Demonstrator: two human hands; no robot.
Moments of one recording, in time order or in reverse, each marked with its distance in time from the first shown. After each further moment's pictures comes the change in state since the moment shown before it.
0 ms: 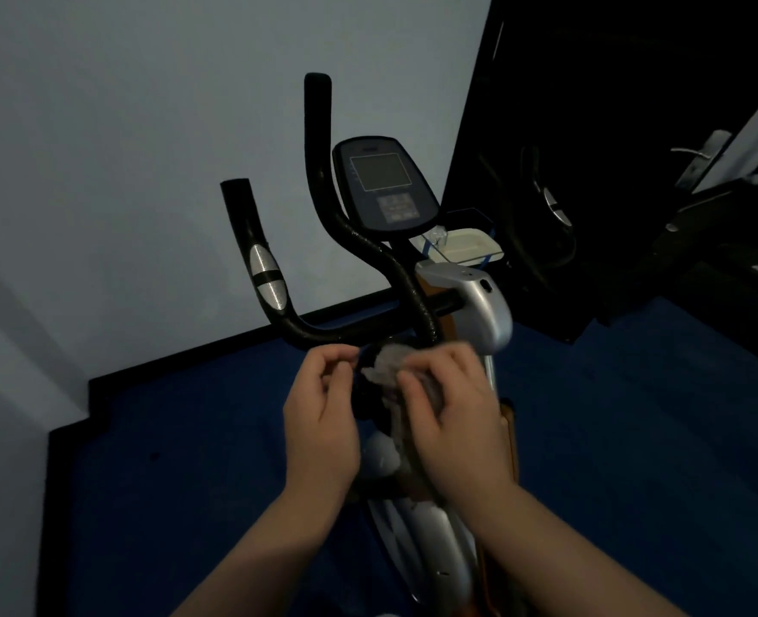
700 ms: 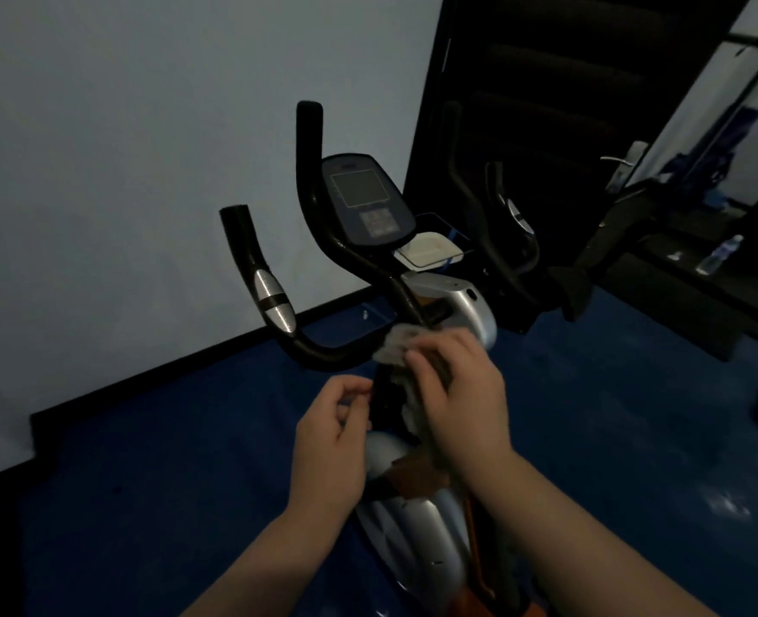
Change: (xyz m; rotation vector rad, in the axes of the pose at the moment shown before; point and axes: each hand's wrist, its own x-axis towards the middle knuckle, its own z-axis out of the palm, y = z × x) left_hand 0.006 -0.003 -0.032 0.038 -0.259 -0.118; right_hand 0.021 -0.017 0.011 -0.193 0.069 0.083
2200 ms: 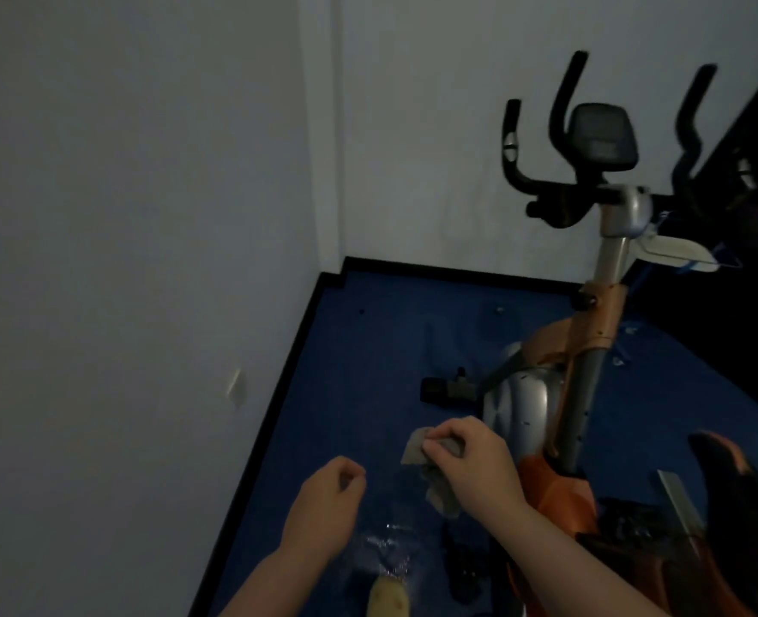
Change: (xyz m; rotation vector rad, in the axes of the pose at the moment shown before) left_hand -0.580 -0.053 0.049 0.383 0.465 -0.572; right_hand -0.426 -0.004 -0.189 0.273 -0.872 -0.047
